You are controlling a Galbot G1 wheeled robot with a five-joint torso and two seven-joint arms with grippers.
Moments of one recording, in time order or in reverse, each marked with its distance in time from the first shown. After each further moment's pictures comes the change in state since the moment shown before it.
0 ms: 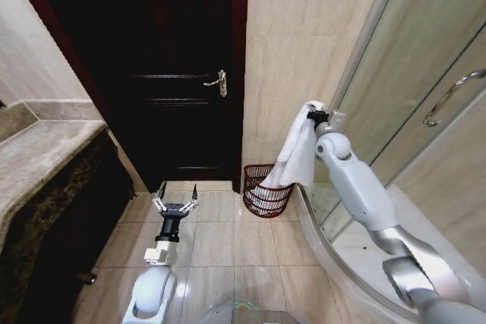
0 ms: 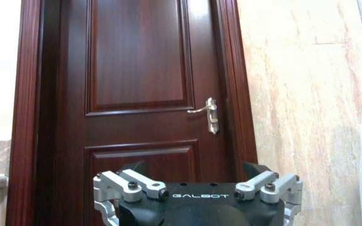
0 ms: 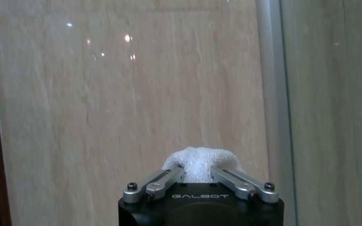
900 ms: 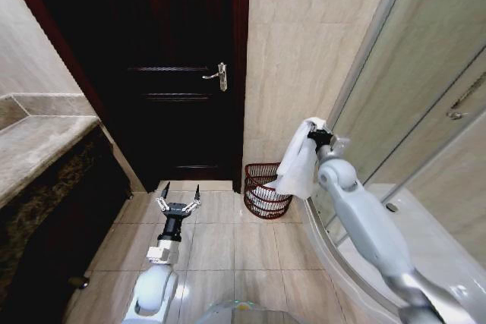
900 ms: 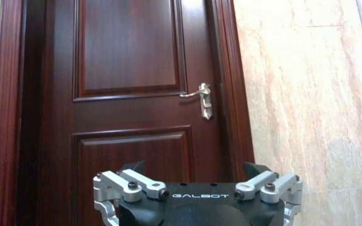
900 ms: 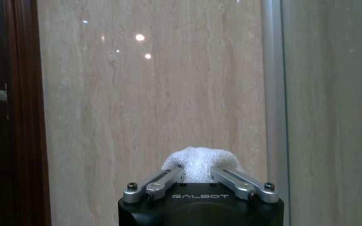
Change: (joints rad) left arm -0.005 0.005 0.007 0.013 0.004 -0.005 0.017; right arm -0.331 -0.020 0.114 0.341 -0.106 -0.015 0.024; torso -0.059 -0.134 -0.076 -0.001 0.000
